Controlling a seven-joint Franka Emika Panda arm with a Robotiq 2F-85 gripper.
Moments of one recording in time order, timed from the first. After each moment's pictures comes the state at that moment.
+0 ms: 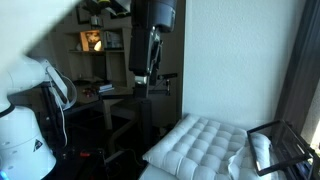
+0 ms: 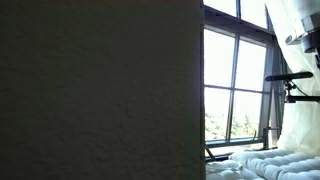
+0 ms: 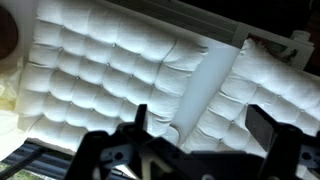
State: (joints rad) arm -0.12 -0.27 -0.12 -2.20 -0.10 1.84 -0.03
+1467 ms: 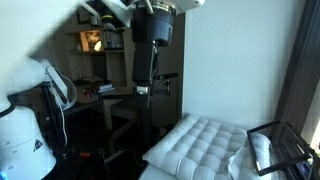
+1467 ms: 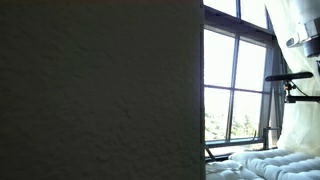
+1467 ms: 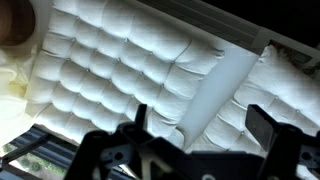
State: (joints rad) arm -0.11 -0.28 -0.08 -2.28 -0.19 1.92 -0.03
